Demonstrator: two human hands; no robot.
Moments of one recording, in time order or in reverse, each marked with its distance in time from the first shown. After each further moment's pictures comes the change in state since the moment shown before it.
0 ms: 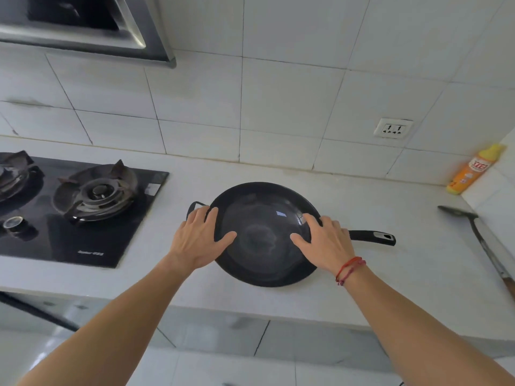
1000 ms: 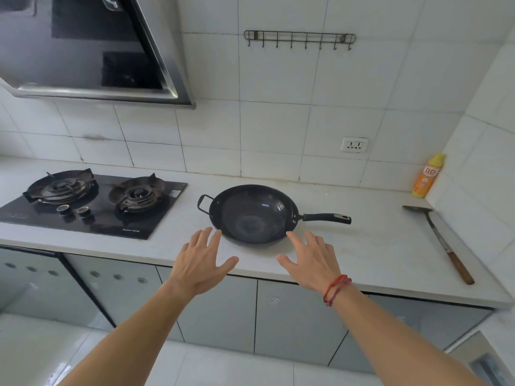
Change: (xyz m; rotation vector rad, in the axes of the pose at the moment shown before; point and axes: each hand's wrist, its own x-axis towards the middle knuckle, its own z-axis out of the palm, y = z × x) left_hand -0.256 0.099 -0.039 0.107 0.073 -0.001; right_hand -0.235 0.039 -0.043 0.084 0.101 -0.153
